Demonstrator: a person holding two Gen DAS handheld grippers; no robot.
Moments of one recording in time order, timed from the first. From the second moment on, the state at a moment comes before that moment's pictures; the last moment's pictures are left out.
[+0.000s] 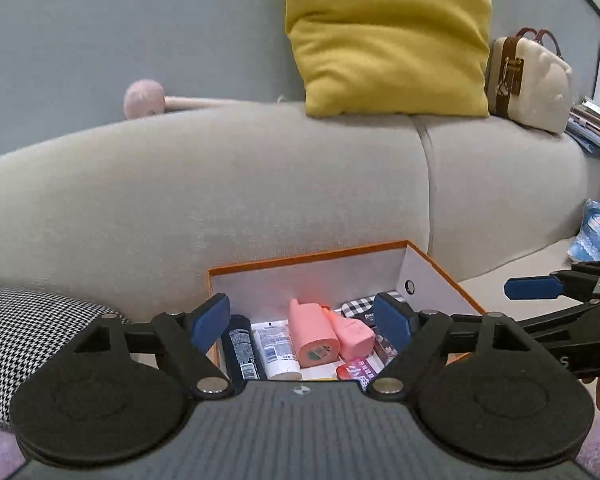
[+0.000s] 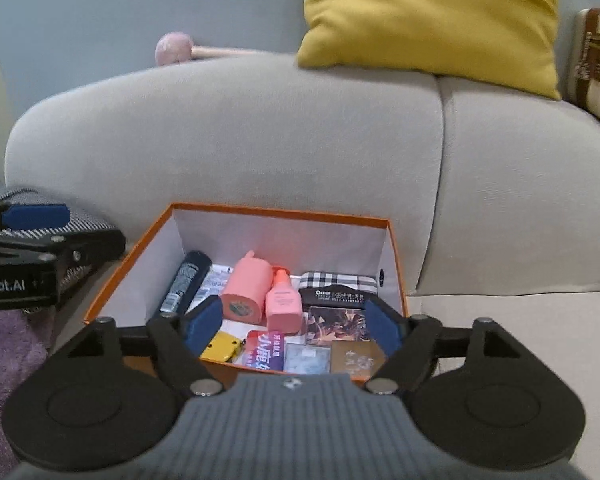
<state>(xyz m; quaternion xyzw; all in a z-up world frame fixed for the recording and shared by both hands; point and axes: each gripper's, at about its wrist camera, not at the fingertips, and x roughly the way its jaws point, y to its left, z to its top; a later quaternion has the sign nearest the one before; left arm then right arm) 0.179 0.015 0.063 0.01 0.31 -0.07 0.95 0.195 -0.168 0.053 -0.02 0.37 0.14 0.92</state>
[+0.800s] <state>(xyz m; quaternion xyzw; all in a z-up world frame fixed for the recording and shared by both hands) 0.145 0.035 -0.008 -0.02 0.32 0.00 0.95 0.154 -0.161 0.010 0.02 0.35 0.08 0.93</state>
